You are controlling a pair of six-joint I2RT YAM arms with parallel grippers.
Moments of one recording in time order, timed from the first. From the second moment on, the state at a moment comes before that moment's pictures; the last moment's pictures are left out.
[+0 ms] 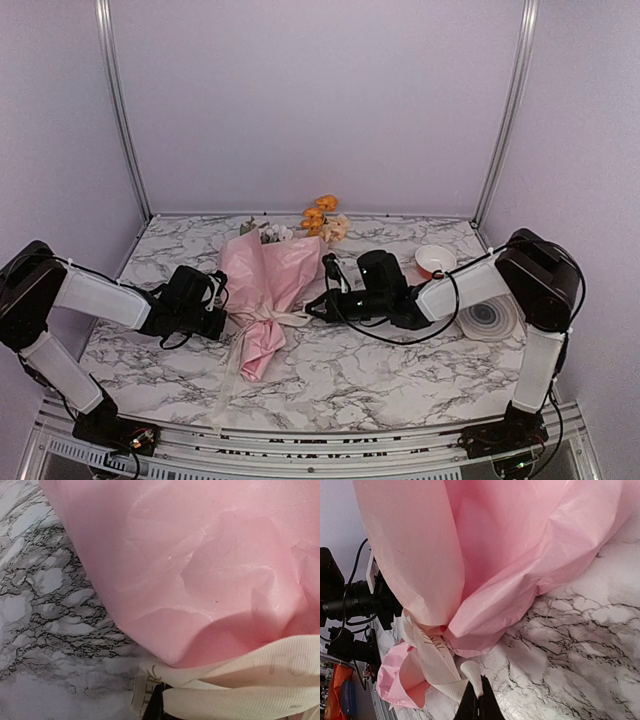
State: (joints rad) left arm -0.60 1.57 0.58 0.11 -0.11 -0.22; right arm 0.81 1.91 0.95 0.47 -0.41 0.63
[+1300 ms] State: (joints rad) left arm -0.90 1.02 0.49 -0.18 -0.27 -0.47; right arm 0.78 1.93 1.00 0.42 -0.48 0.60
